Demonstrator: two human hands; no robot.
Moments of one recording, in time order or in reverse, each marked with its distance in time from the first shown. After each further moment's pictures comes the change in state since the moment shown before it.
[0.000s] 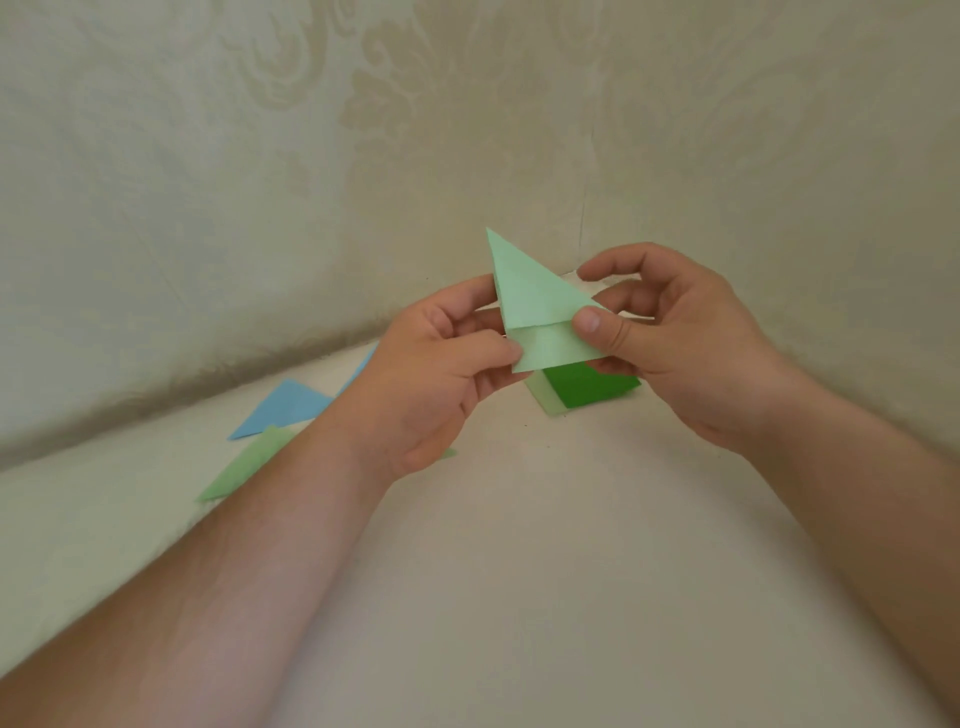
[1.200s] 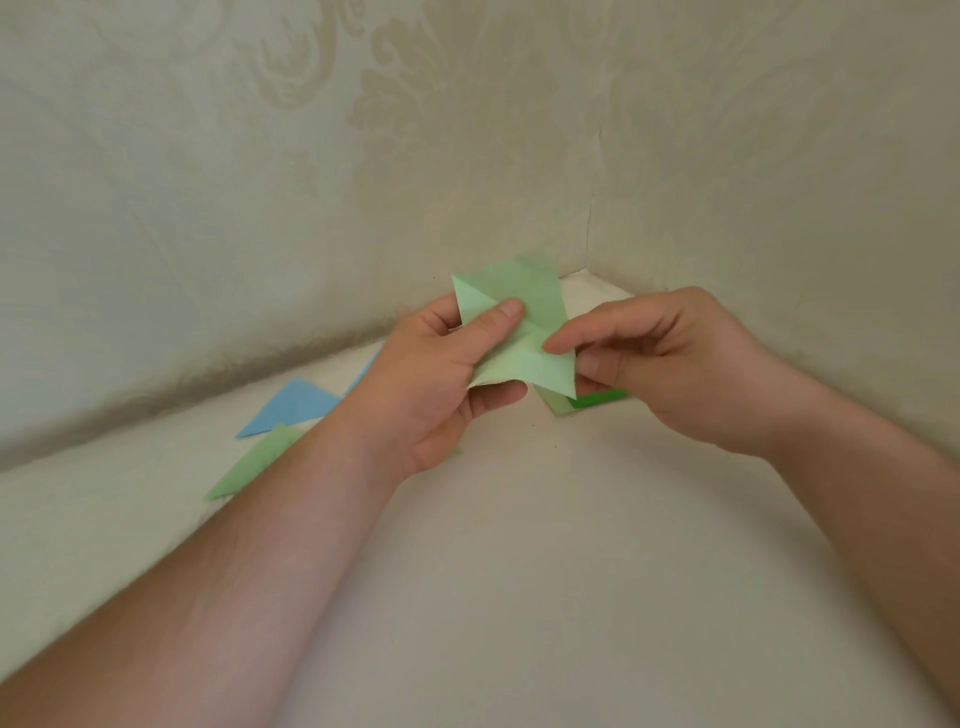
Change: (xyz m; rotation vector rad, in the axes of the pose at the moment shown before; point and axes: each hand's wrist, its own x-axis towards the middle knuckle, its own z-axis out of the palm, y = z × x) left_hand 0.000 0.004 0.001 -0.017 0.172 -0.164; right_hand -0.005 0.007 -0.001 -0.069 -0.237 -0.087
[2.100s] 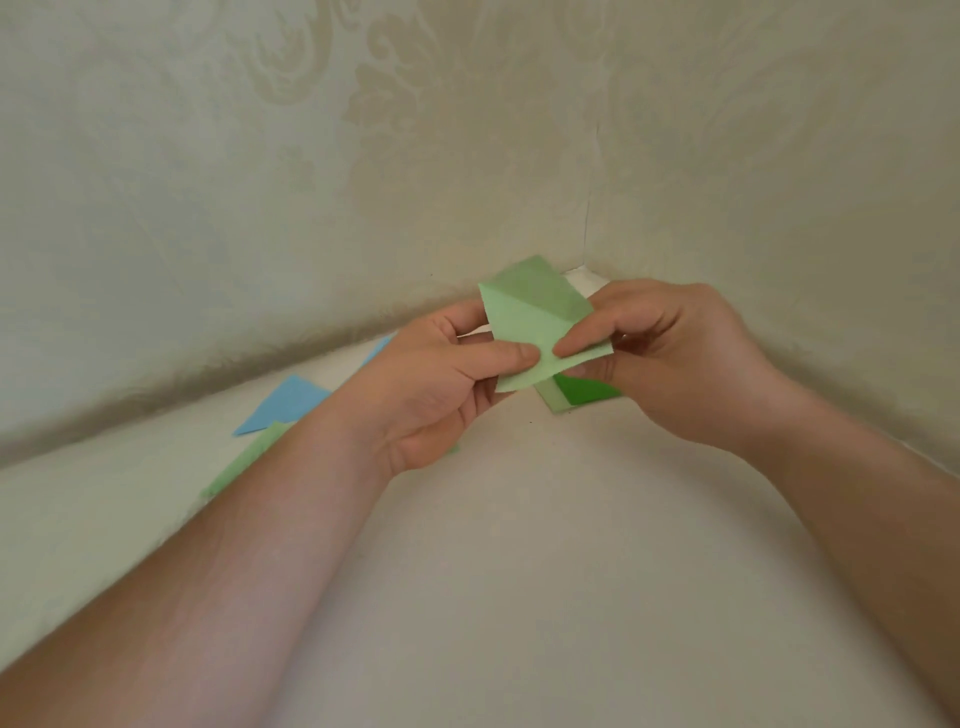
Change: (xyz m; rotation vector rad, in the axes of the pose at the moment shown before) left_hand -0.001 0.002 0.000 -0.066 -0.112 -0.082; right_hand 0.005 0.011 0.000 -0.249 0.096 -0.203
